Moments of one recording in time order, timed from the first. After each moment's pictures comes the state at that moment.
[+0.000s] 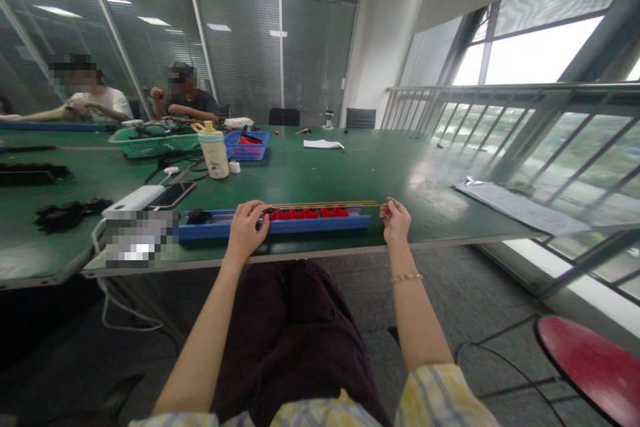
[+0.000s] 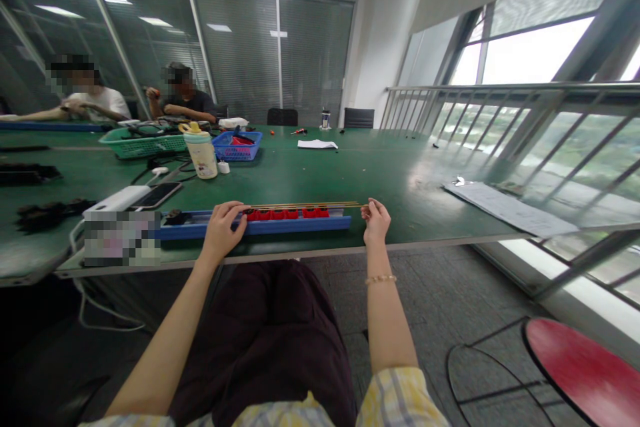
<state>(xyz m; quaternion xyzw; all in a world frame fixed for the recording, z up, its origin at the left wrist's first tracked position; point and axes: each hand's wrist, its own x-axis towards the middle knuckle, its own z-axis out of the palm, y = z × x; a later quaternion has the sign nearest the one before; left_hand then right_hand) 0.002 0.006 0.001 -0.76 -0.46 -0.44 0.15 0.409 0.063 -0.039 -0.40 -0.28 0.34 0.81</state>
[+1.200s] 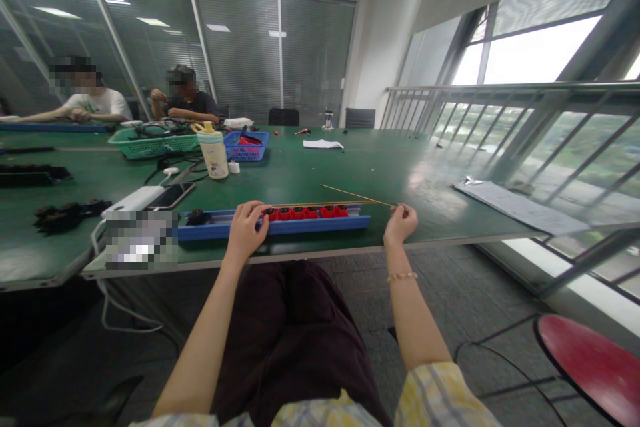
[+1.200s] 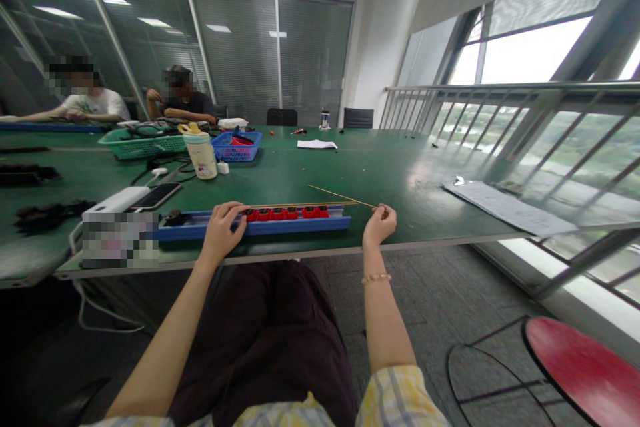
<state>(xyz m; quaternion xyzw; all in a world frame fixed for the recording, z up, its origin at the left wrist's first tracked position) 0.002 0.004 0.003 -0.76 -0.46 -0.44 0.14 0.406 0.054 -0.040 -0.60 -0.25 0.04 0.75</state>
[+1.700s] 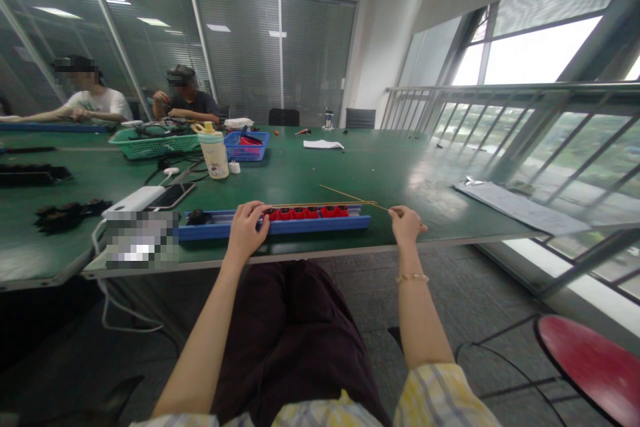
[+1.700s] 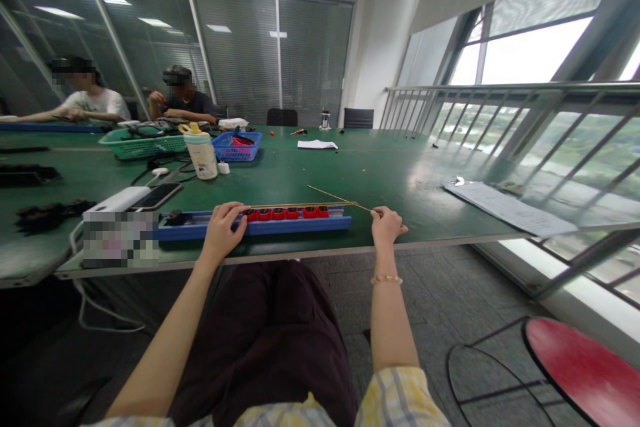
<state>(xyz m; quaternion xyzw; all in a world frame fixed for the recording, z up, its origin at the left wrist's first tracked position) 0.001 0.004 0.001 -0.76 -0.46 -0.44 0.14 0.438 0.046 -0.039 -0.78 -0.42 -0.02 0.47</state>
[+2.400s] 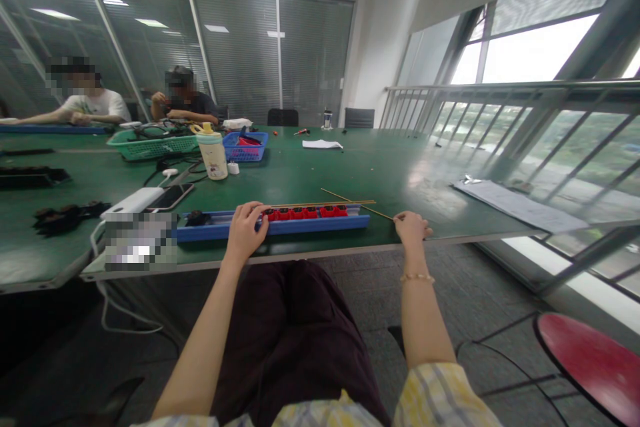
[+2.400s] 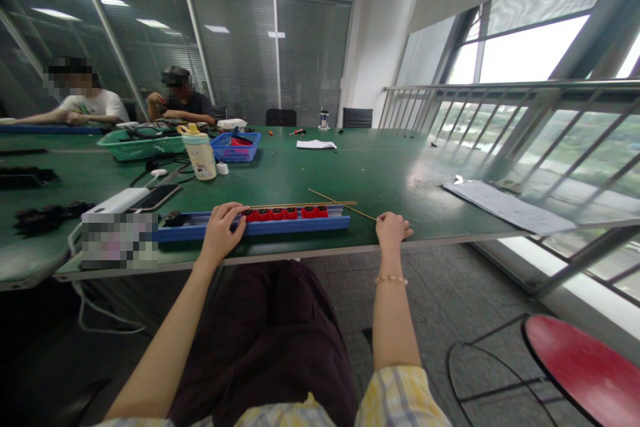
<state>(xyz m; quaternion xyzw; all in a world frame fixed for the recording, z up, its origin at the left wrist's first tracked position) 0.000 0.005 0.001 -0.76 -0.46 -0.44 0.15 0.457 0.047 -0.050 -0.84 -0.41 -0.01 0.36</state>
